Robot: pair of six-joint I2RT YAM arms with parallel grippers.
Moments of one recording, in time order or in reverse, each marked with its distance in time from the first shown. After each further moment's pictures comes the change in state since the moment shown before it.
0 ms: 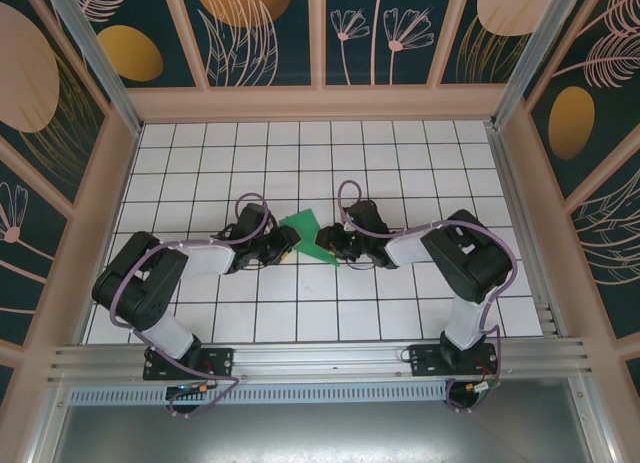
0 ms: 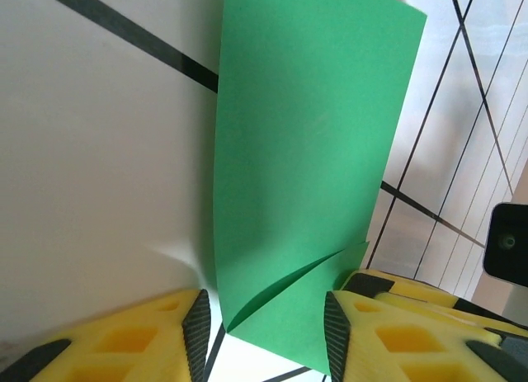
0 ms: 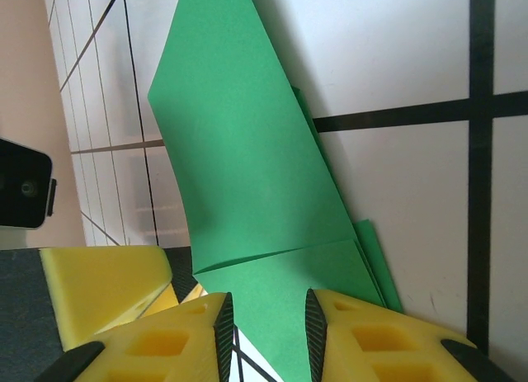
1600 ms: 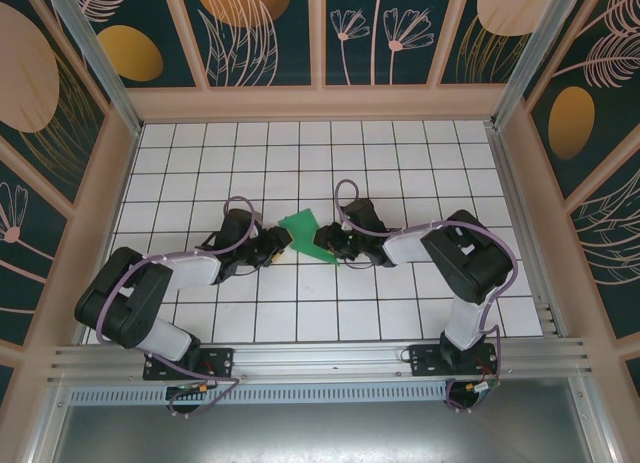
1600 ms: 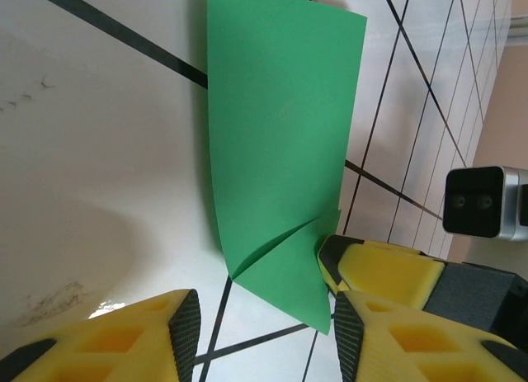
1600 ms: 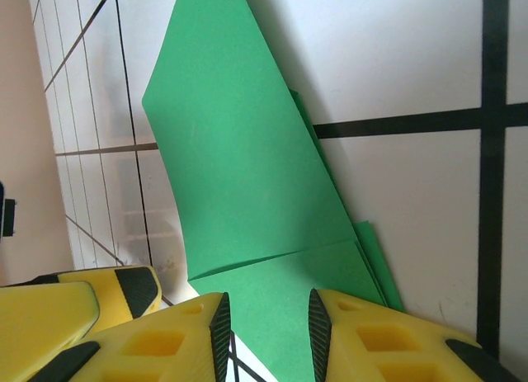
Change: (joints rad) left arm 0.063 -0.122 -0.122 0.090 0.066 0.060; right arm 0.011 -0.004 0.032 -0.060 0.031 -0.023
